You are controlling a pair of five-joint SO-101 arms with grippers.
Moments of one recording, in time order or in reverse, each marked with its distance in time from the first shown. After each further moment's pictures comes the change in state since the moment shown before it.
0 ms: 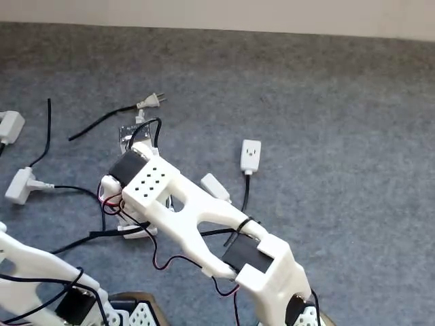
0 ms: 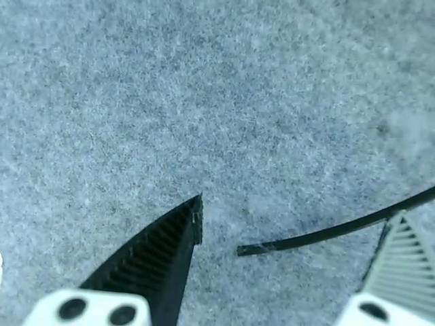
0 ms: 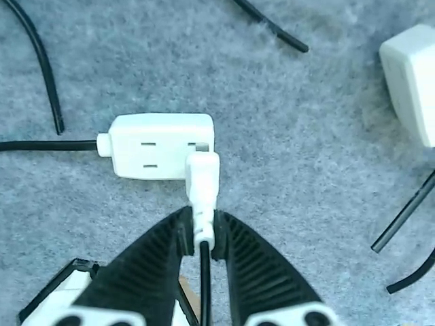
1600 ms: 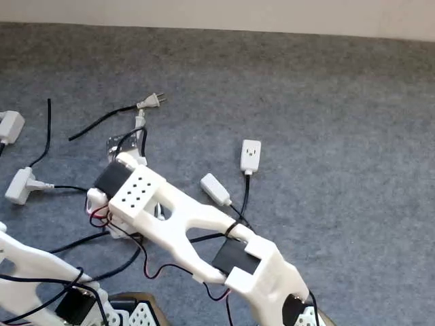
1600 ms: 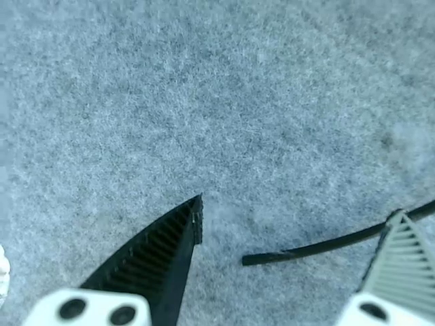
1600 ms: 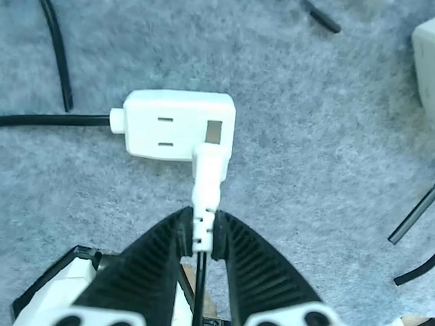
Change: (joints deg) left arm 0.0 0.0 0.0 -1.8 0.0; right arm -3.7 3.5 -4.1 2.3 -0.9
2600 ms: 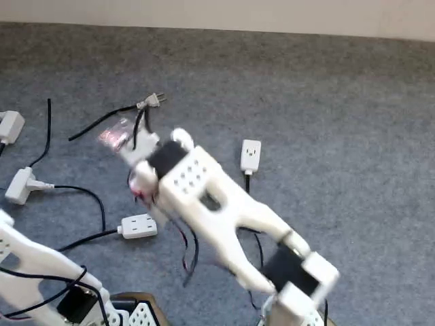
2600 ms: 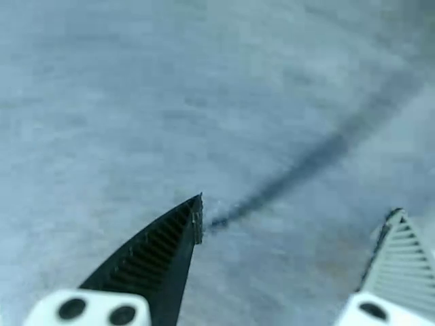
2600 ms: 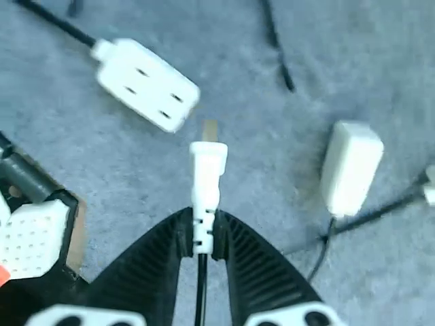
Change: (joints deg) left arm 4.1 0.0 0.0 10.1 -15.1; right arm 9.1 -22.8 17.1 -4.9 44.0
